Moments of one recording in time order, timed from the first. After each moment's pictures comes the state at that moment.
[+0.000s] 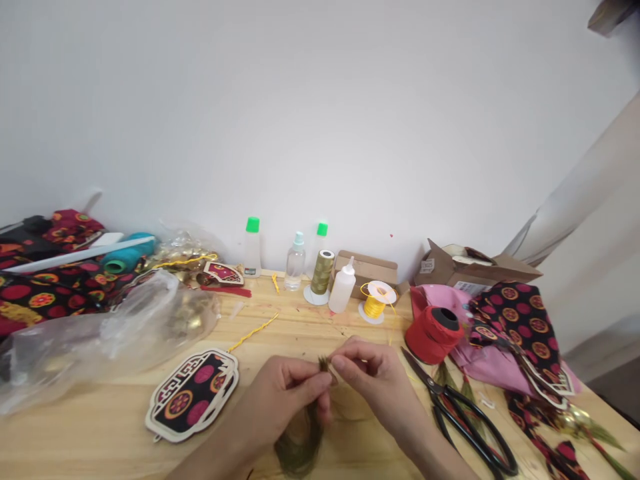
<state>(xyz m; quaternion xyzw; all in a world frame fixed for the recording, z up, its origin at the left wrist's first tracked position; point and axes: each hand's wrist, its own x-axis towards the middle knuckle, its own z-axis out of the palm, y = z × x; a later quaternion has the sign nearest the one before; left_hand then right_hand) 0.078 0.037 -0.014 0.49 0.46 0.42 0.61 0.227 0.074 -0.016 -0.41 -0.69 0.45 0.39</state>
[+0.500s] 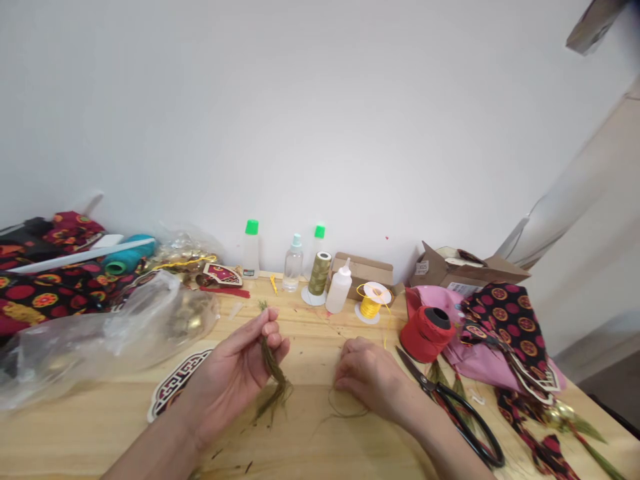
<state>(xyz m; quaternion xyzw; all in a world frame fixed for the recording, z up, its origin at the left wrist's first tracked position) 0.045 0.045 -0.002 0.12 0.24 0.66 0.70 0.247 0.089 -0.020 -0.36 -0.90 0.15 0.16</state>
